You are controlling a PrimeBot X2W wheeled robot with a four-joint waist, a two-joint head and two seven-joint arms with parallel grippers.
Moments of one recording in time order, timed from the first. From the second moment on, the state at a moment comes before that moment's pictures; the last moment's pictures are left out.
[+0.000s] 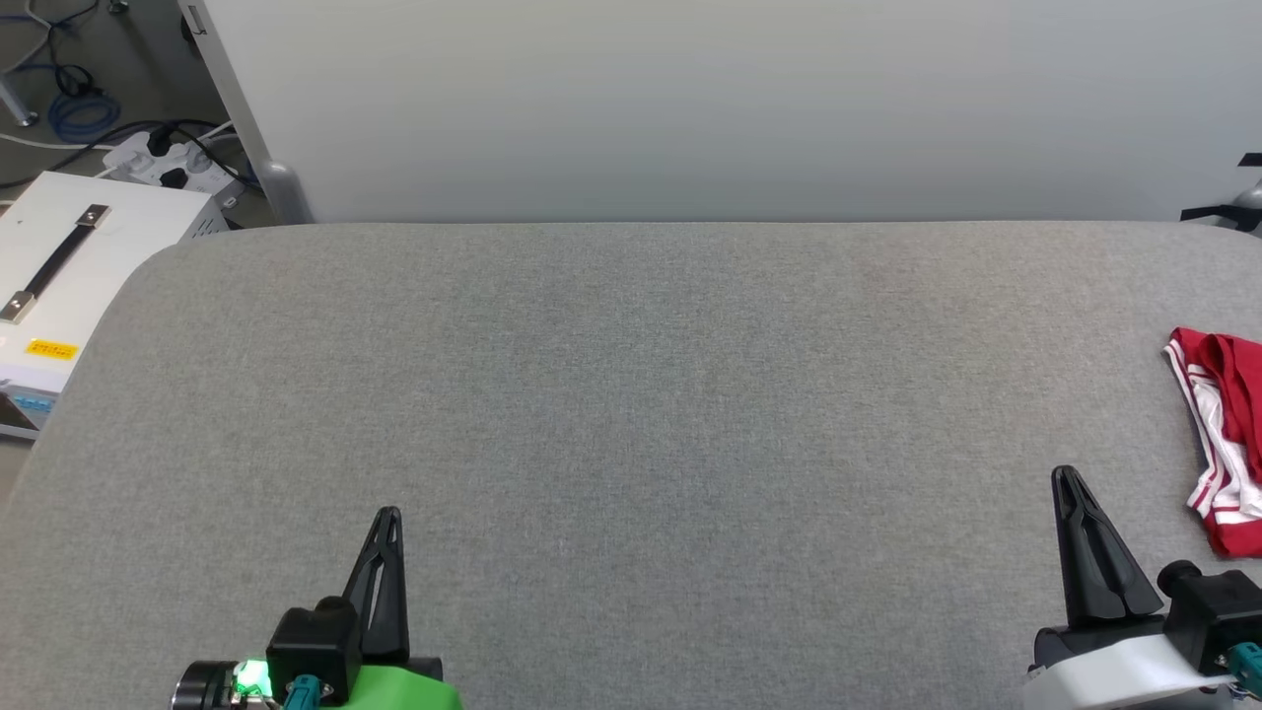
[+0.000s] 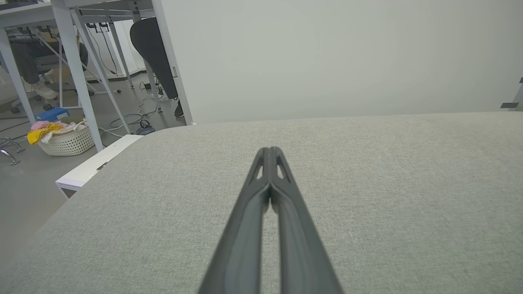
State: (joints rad) left arm 0.13 0.10 -0.10 0.01 -0.06 0.06 -0.24; right arm 0.12 -0.10 -0.03 -0.06 0.10 0.13 -0.24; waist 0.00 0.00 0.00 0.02
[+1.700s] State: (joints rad) left arm 0.09 0.09 -0.06 0.01 -0.04 0.04 -0.14; right arm 0.08 -0.08 -0.02 -0.04 0.06 0.13 -0.14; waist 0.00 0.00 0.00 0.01
